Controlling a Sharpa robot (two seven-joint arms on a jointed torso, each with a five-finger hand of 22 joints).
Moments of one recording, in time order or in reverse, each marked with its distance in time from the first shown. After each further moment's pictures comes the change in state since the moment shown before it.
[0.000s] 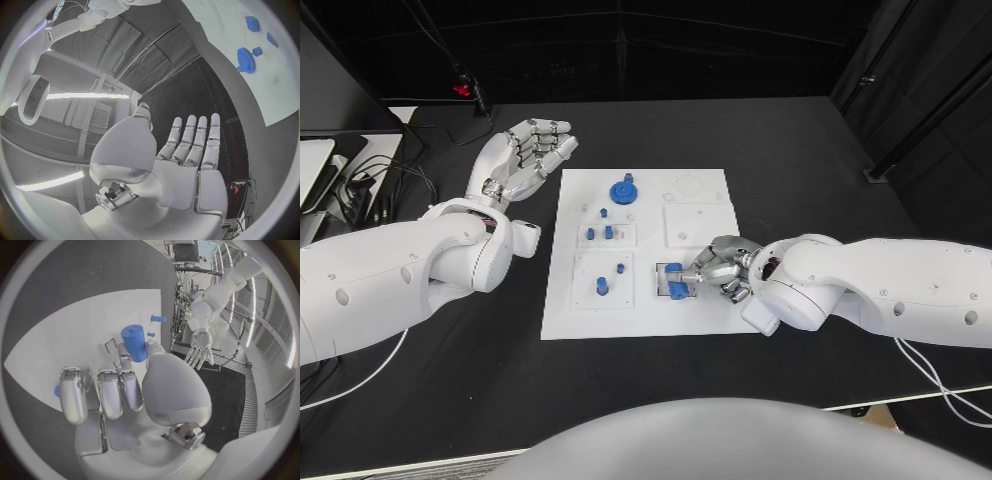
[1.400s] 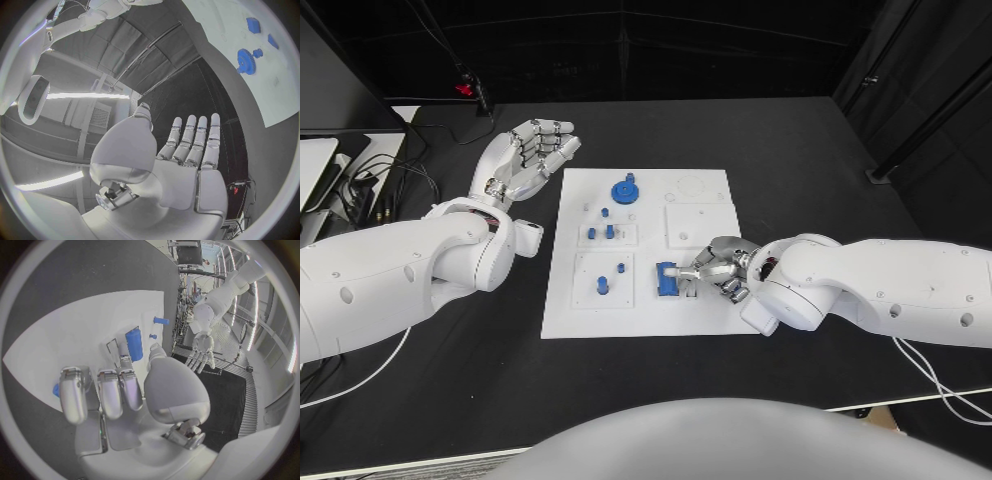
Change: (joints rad) left arm -0.001 0.001 0.000 -0.002 0.000 0.005 0.000; left_hand 0.004 0.004 -0.002 -0.002 0.009 0.000 0.000 0.005 -0.001 0.000 0.000 0.004 0.000 0.000 0.000 0.004 -0.004 0.000 0.000 0.000 0.000 -0.001; right arm 0.001 0.016 0.001 -0.008 -0.033 0.011 -0.029; right_hand -0.153 0.032 -0.161 0.022 -0.142 -0.041 0.014 0.039 0.041 0.004 0.011 0.000 0.000 0.000 0.000 0.000 0.000 0.000 0.000 0.000 0.000 0.000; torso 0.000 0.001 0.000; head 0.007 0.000
